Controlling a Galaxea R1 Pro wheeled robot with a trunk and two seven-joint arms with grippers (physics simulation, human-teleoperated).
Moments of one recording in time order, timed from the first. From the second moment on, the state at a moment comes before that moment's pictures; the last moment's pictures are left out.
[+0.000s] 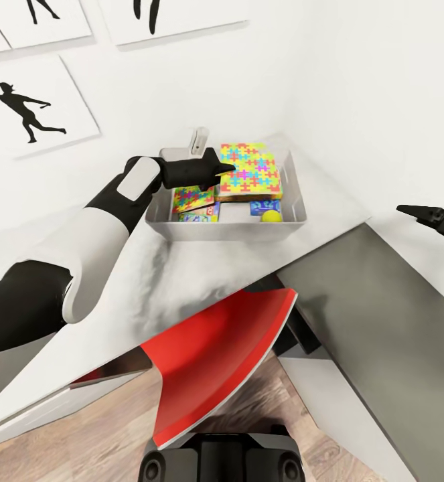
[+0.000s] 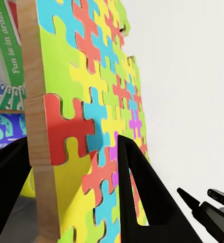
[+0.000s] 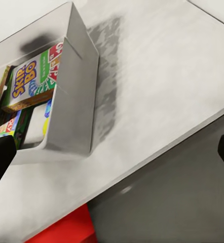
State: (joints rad) left arm -1.63 -0.11 -0.22 -0.46 1.06 0.82 -0.29; right arm -0.79 -0.74 -0.25 -1.62 -1.21 1.04 0.08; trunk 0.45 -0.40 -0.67
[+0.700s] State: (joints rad) left arm -1.63 -0.11 -0.22 -0.46 1.06 0.82 -0.29; right arm -0.79 -0.74 -0.25 -1.62 -1.21 1.04 0.08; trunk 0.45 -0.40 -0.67
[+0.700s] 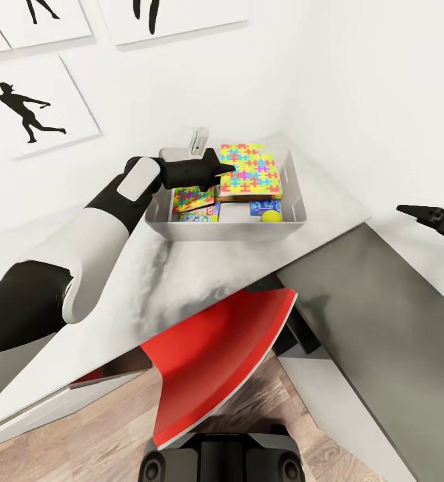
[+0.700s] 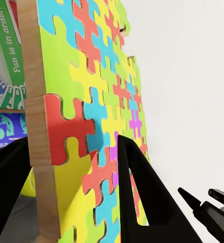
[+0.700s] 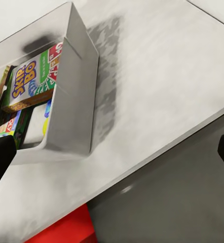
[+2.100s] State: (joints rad) left arm -1.64 -0.11 -0.23 -0.46 1.04 0.81 -0.29; right arm -0.79 -0.74 -0.25 -1.62 -1.21 1.04 0.08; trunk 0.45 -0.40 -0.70
